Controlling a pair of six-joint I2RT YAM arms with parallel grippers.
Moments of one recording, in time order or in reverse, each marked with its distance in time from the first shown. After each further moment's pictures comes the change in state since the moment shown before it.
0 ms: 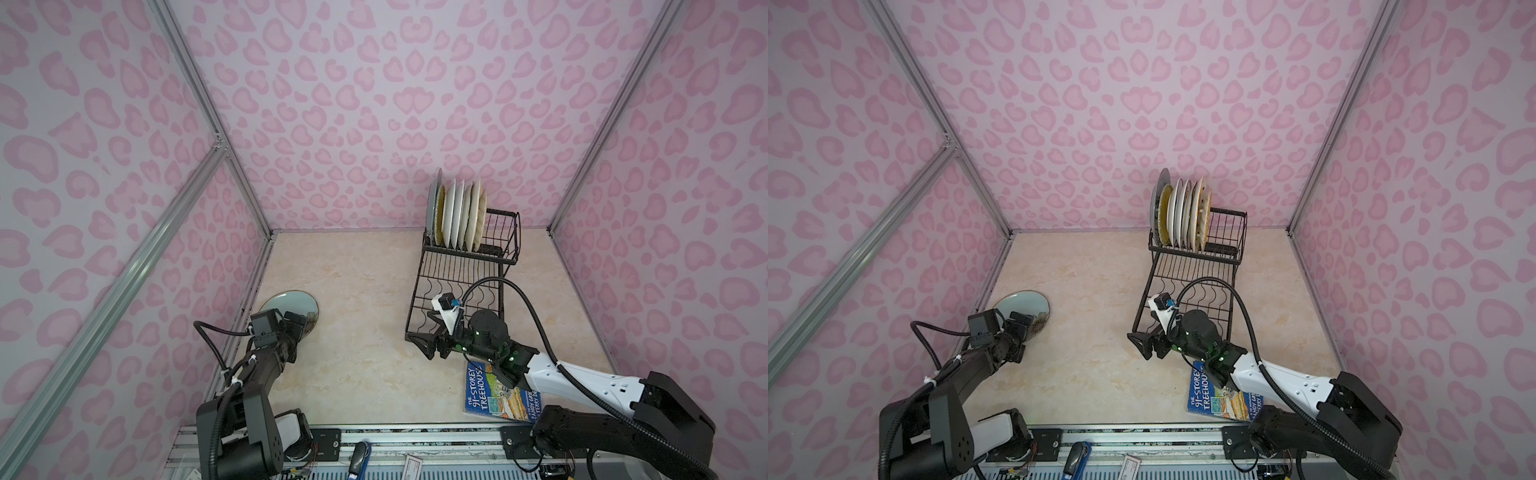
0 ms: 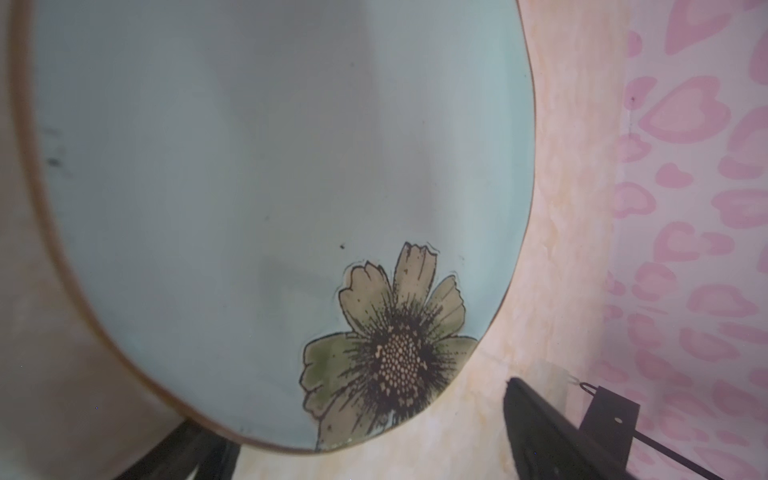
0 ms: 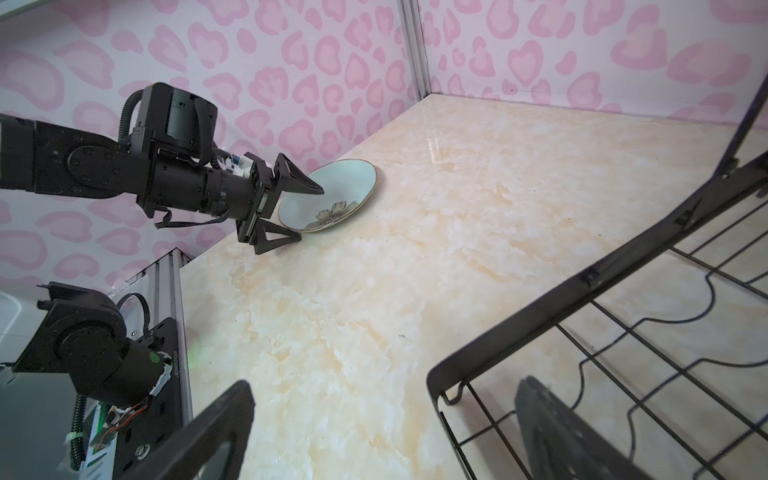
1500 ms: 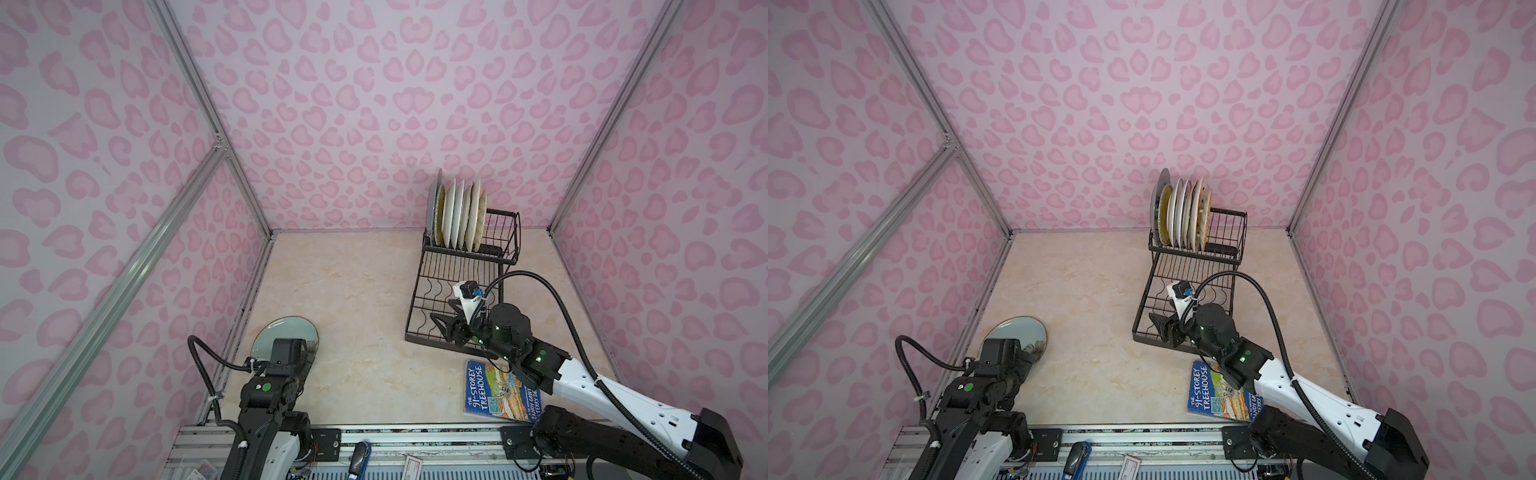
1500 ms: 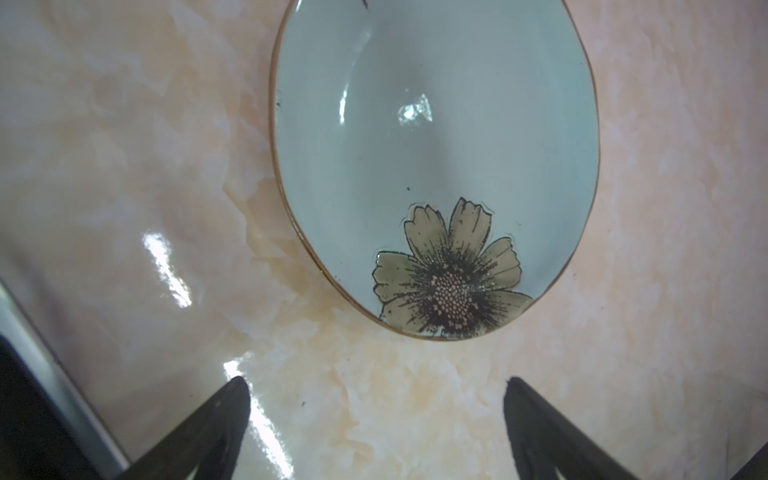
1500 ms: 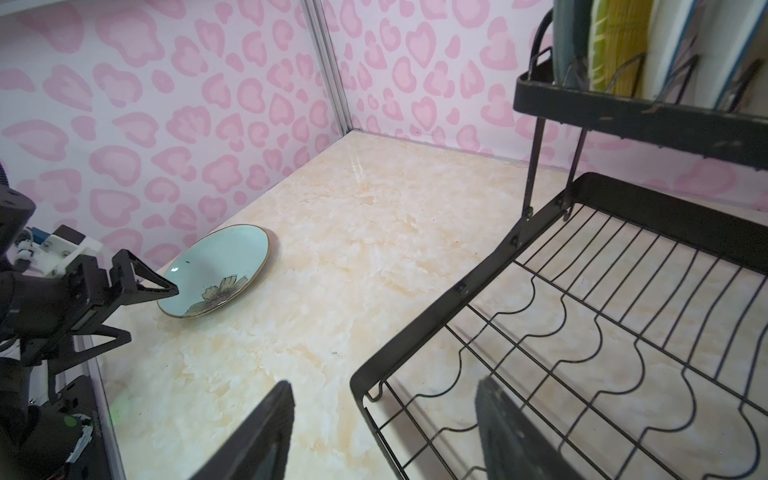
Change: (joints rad) left arm -0.314 -0.672 0.018 -0.938 -0.439 -0.235; right arm -0.034 -0.218 0.103 -0.320 0.217 -0.044
